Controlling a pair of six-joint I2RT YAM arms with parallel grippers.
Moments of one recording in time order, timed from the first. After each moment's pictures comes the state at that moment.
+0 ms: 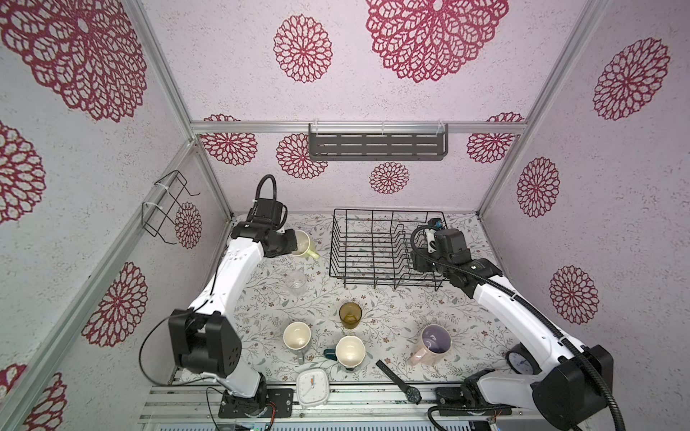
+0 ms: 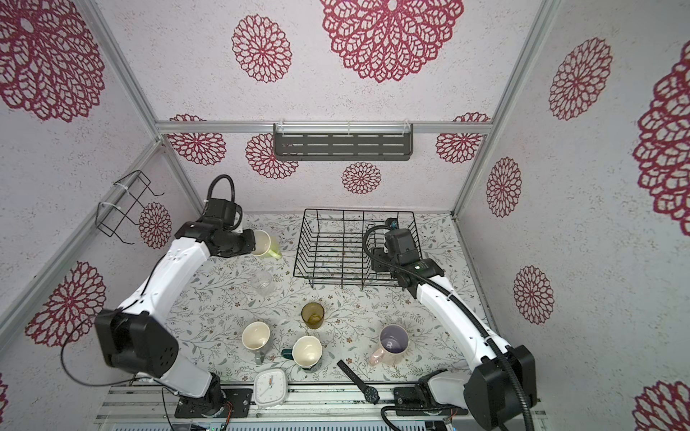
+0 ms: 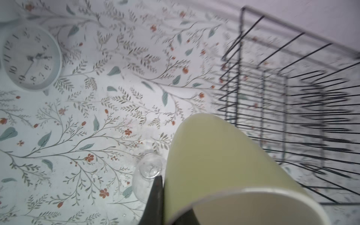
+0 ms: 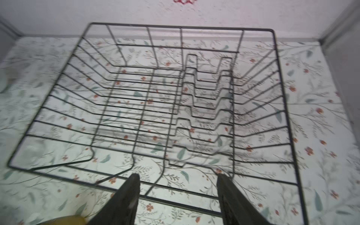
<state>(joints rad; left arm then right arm) -0.17 1.50 1.48 -0.83 0.08 -0.33 0.42 1.25 1.09 -0.48 0.03 0.25</state>
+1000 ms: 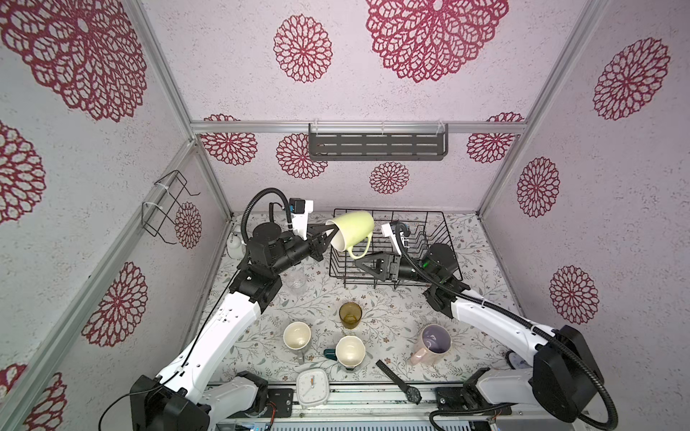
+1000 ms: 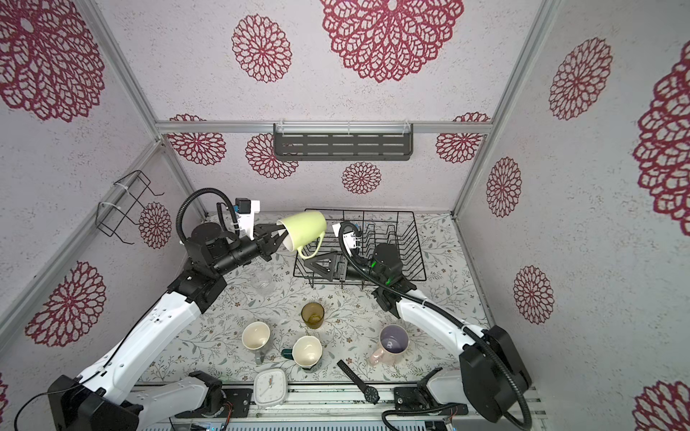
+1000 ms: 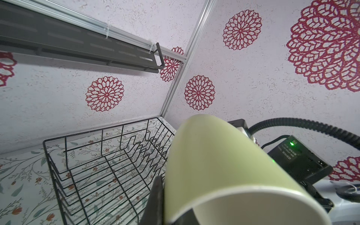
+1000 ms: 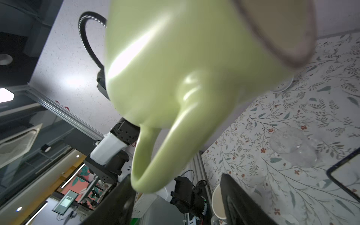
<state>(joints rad) -0.40 1.18 1.06 0.10 0.46 -0.39 0.63 1.35 0.87 0.73 -0.84 1.07</state>
